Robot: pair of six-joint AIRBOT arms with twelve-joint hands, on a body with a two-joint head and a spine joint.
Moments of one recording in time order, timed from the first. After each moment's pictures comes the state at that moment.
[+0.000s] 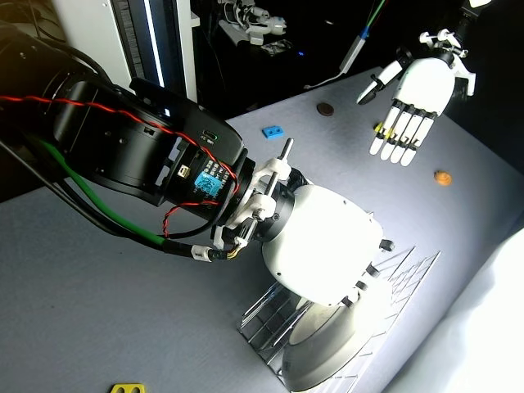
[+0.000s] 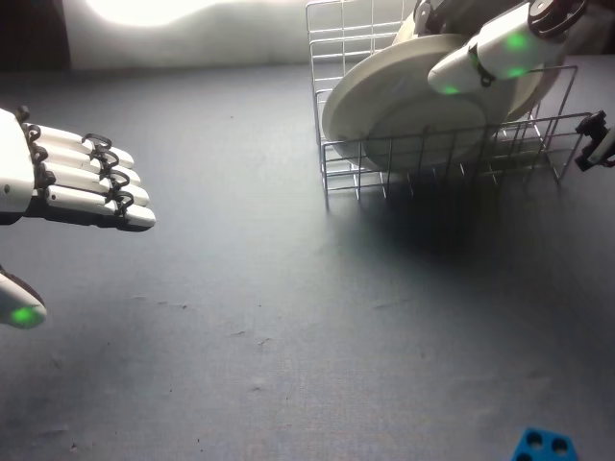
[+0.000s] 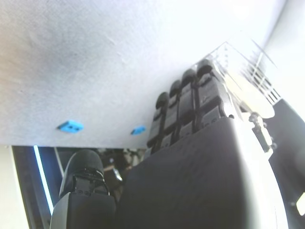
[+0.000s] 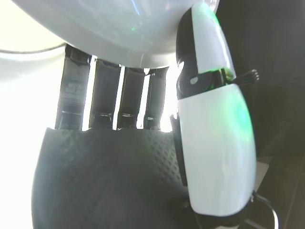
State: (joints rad) left arm 0.38 -0.84 1.47 1.74 -0.94 -0.36; right arm -0.13 -1.11 1.27 0.81 0.05 -1.10
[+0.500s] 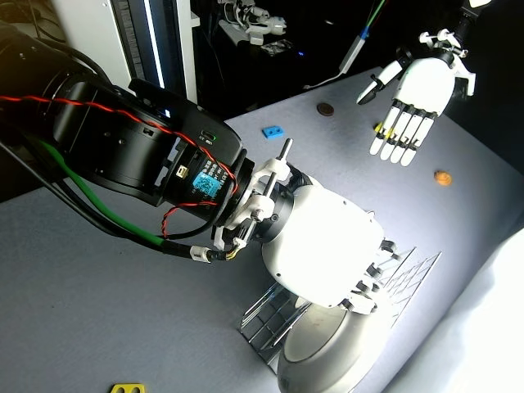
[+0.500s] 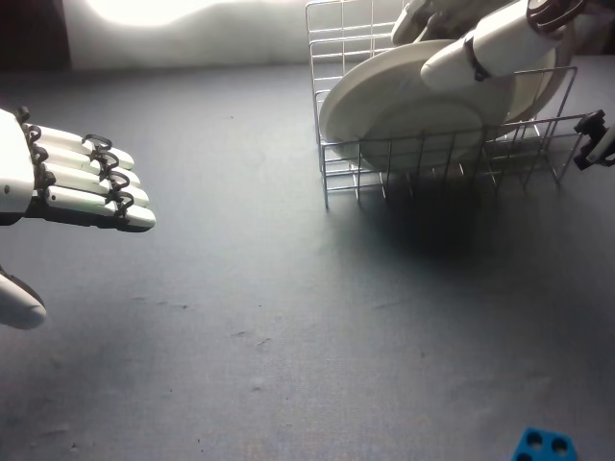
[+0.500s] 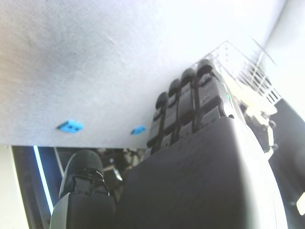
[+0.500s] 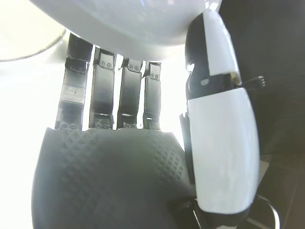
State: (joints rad) left arm 0.38 -0.84 1.47 1.74 -0.94 -0.36; right arm -0.14 -1.11 1.27 0.81 0.07 -1.10
